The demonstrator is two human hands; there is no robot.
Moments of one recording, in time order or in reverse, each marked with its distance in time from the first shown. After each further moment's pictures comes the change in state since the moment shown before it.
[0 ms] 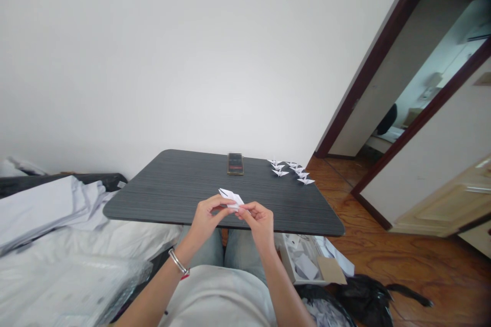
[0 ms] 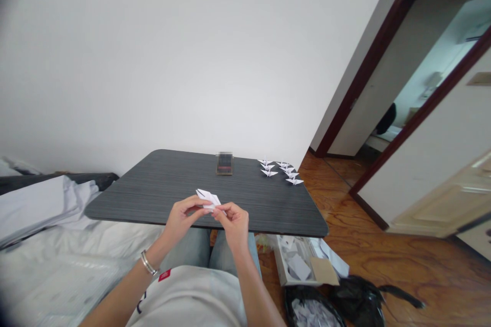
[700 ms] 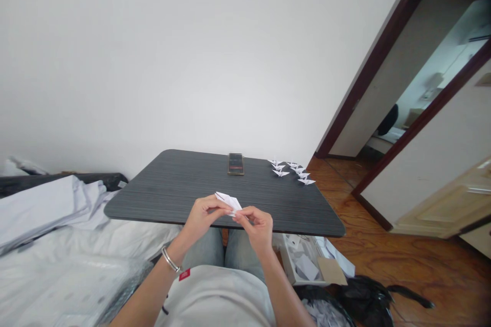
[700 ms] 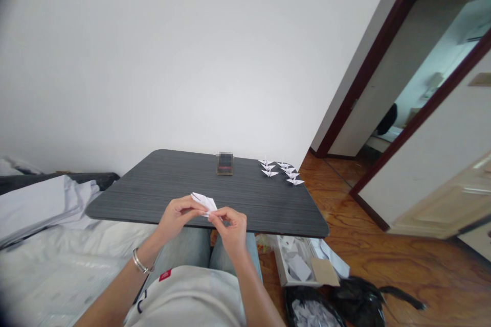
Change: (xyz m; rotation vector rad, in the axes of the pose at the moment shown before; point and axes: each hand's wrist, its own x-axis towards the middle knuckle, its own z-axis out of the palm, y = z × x) left_hand 0.006 0.011 -0.012 0.025 -0.093 0.046; right_hand -0.007 -0.001 -0.004 -0.253 -0.071 -0.258
